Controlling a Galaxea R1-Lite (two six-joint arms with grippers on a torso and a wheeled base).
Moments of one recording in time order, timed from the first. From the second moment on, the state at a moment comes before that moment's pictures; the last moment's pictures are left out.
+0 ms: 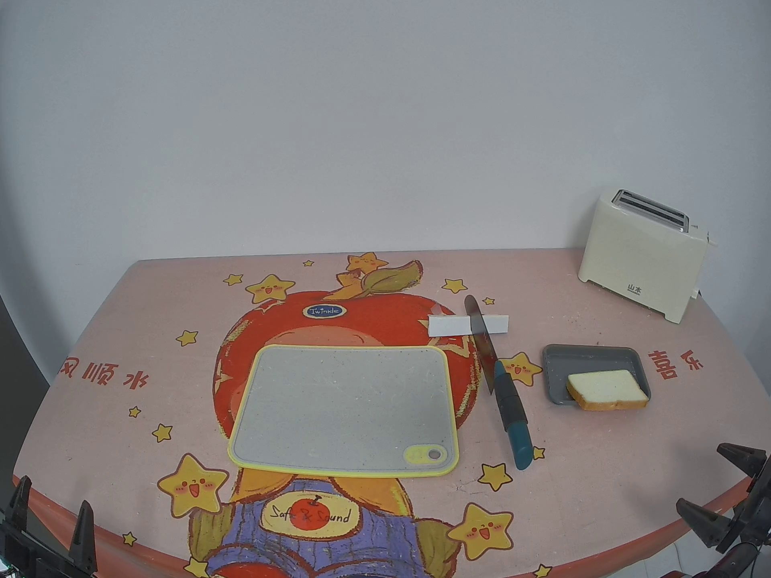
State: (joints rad) left arm -0.01 0.02 -0.02 0.00 -0.04 0.02; right arm 0.15 0.51 -0.16 0.03 0.28 -0.07
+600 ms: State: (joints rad) left arm -0.01 0.02 -0.02 0.00 -0.04 0.02; right arm 0.24 0.69 -0.24 0.02 0.55 0.40
